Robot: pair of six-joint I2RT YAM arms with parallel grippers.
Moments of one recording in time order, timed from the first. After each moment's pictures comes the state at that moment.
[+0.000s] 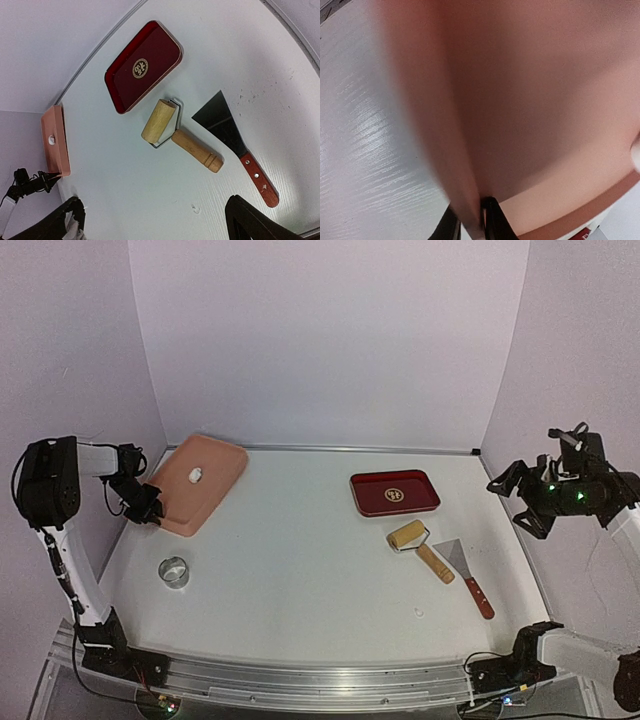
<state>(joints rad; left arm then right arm) 0.13 1.92 1.27 -0.66 0.22 -1.04 0.07 0.89 1.08 -0.99 -0.26 0.72</state>
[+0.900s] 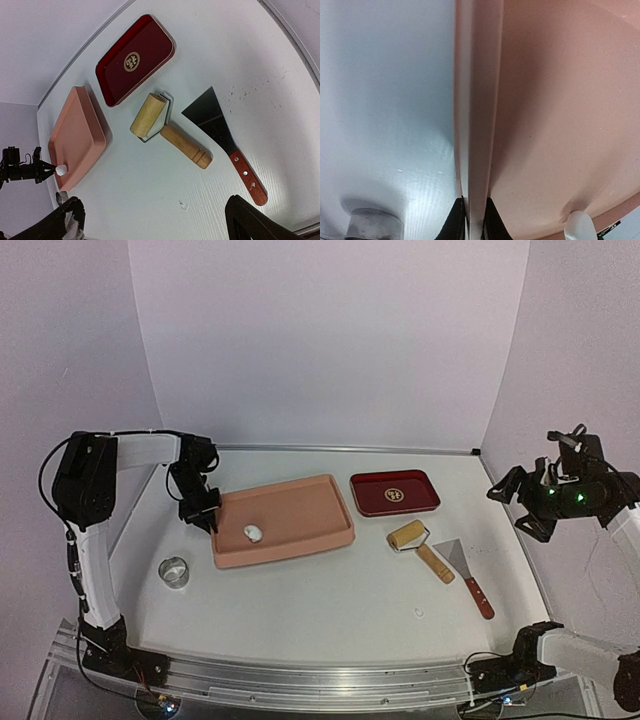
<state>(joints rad) -0.33 2.02 1.51 -1.02 0.22 -0.61 0.07 0.89 1.08 -1.04 -0.25 0.65</state>
